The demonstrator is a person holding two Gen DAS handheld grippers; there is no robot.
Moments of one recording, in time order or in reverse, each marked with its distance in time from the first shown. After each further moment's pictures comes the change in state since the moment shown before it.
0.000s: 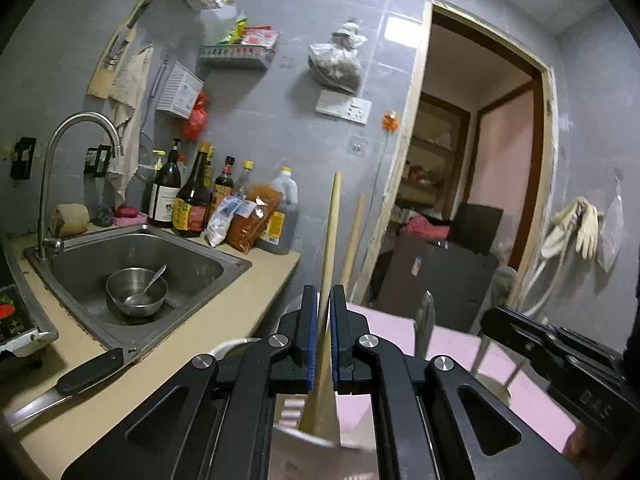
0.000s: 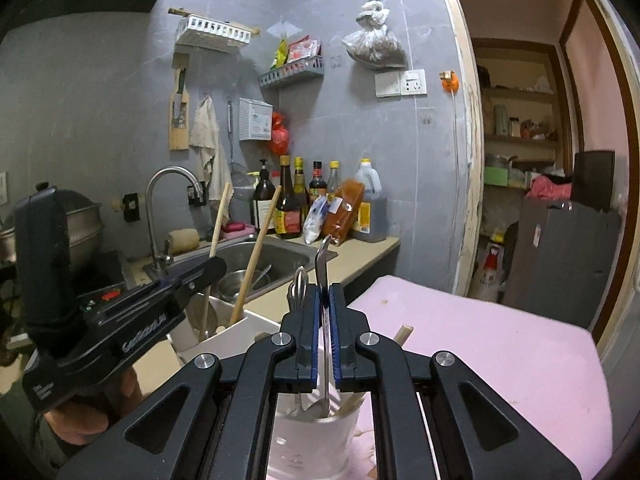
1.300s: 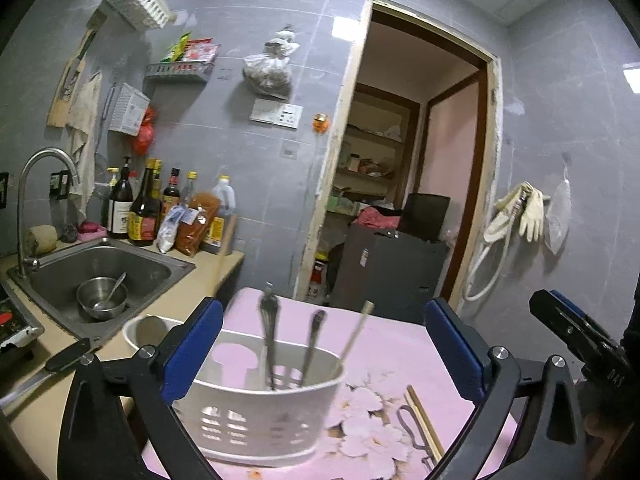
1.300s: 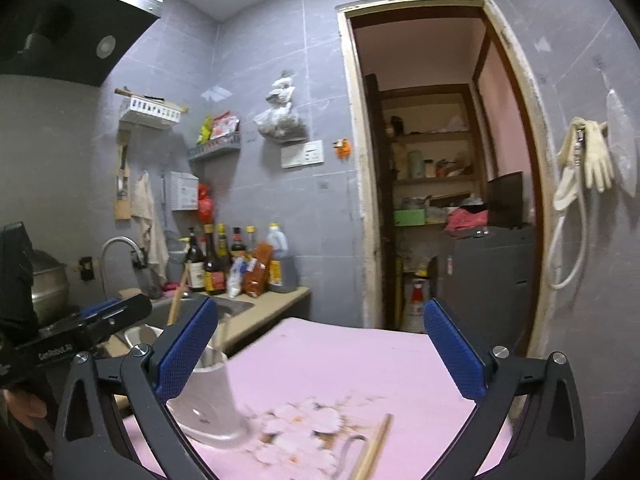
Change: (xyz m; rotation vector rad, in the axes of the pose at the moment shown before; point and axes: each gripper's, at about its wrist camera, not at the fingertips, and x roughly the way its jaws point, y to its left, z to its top) left arm -0.061 -0.104 0.011 0.063 0.010 -0.139; right arm -0.157 -0.071 -0.006 0.071 -0.221 -0.270
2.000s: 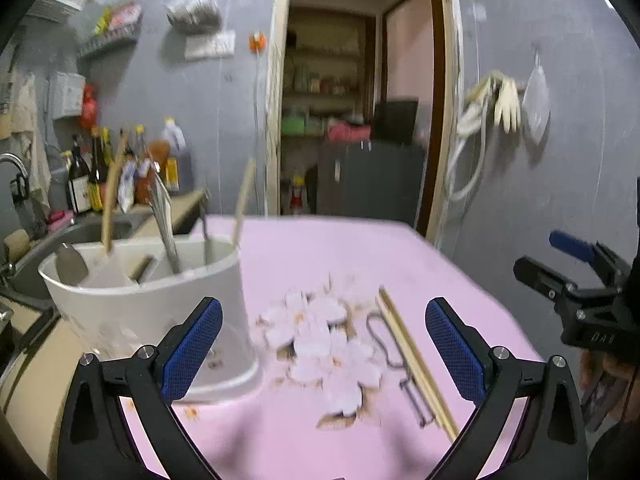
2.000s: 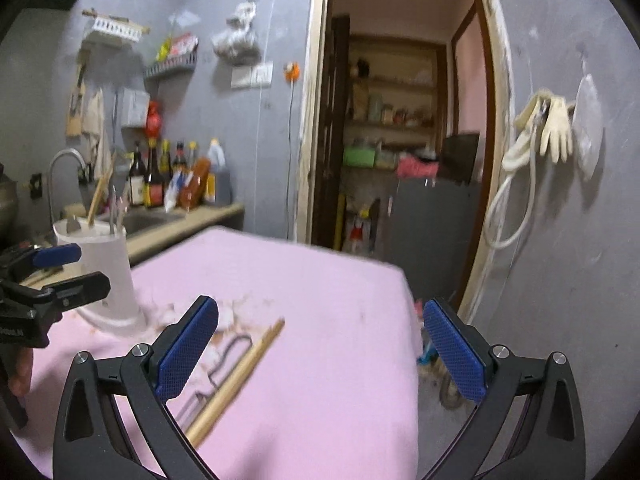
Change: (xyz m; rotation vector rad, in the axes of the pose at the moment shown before) left arm 0.054 -0.074 -0.078 0.194 0.324 -0.042; right arm -0.001 -0.068 -0.058 -0.096 0.282 -0.164
